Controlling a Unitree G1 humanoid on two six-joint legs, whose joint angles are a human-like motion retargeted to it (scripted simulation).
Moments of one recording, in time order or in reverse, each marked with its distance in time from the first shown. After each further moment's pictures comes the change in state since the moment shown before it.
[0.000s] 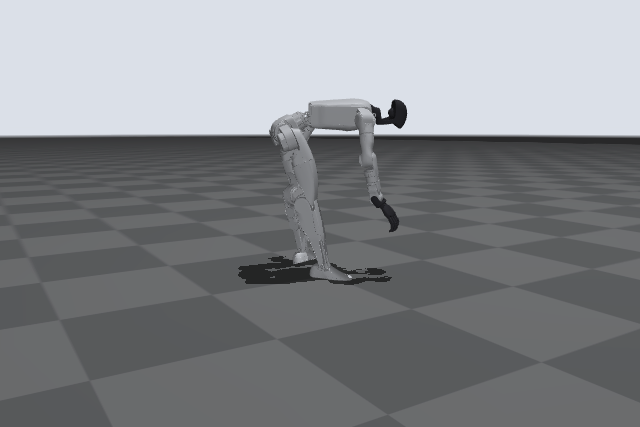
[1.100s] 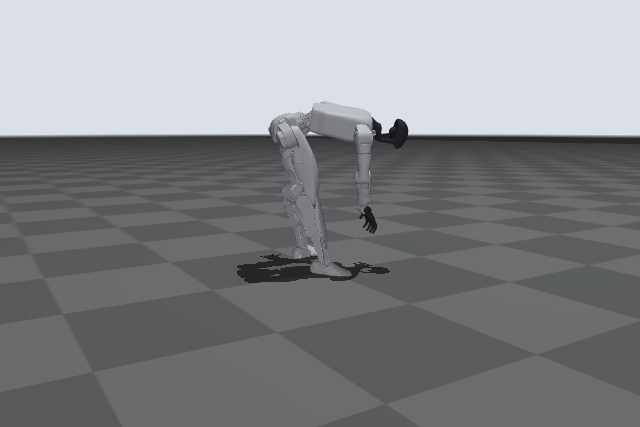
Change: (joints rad) left arm 0.076 -0.058 0.019 -0.103 -0.045 0.021 -0.065; right arm -0.252 0.131 0.474 -0.079 -0.769 0.041 0.200; waist 0.124 0.137 0.000; left_leg -0.170 0.043 -0.012 -0.017 0.068 -0.012; right_leg -0.201 0.028 -0.023 0.059 -0.017 0.000
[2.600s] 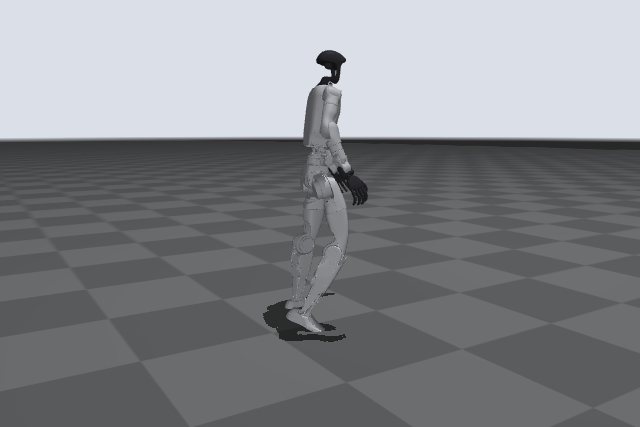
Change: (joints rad) left arm -0.252 0.011 0.097 0.631 0.702 0.222 0.301; right arm 1.816 0.145 -0.905 -0.126 0.759 -0.108 0.072; waist -0.096 -0.383 -0.405; left_leg 1.418 0.033 -0.158 -0.018 -0.333 0.085; right_leg 1.238 -0.033 0.342 0.650 -0.440 -0.086
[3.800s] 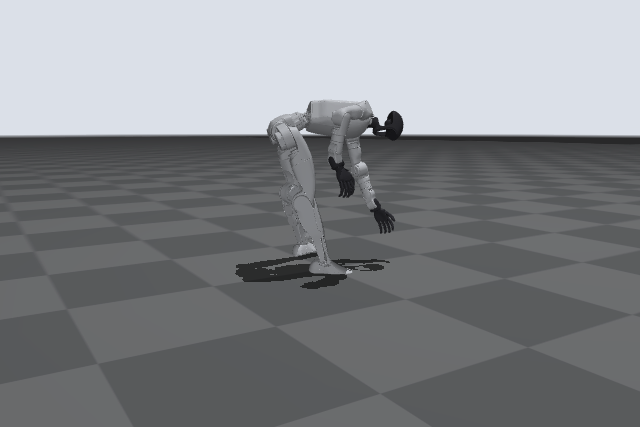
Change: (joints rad) left arm -1.548 0.335 -0.700 0.209 -0.121 0.096 0.022; right arm -0.604 -0.206 0.224 -0.724 0.047 -0.153 -0.414; waist -0.441 -0.095 0.405; left_leg -1.345 0.042 0.165 -0.091 0.455 -0.076; right_leg -1.174 0.137 -0.019 -0.746 0.522 0.086
